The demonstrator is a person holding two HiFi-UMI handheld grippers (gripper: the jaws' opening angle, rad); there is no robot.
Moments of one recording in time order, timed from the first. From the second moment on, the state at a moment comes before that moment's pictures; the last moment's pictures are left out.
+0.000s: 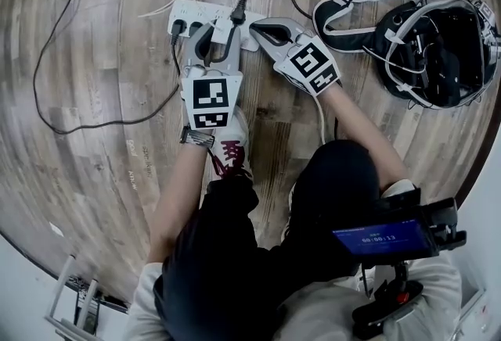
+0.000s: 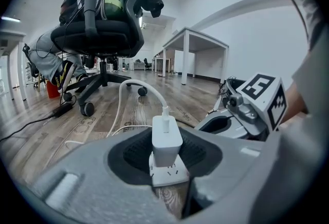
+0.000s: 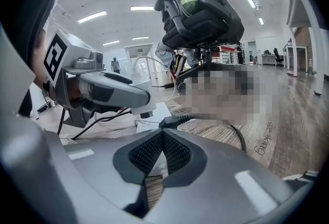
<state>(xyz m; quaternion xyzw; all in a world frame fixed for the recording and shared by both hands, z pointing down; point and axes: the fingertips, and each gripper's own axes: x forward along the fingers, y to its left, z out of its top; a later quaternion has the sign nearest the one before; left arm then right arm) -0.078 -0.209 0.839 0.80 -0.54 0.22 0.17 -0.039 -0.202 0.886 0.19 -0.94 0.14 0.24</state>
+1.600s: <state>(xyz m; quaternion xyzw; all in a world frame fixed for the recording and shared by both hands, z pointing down) -0.093 -0.212 0.763 0.80 -0.57 0.19 0.09 0.013 -0.246 0.720 0.33 -0.94 0.02 0.08</state>
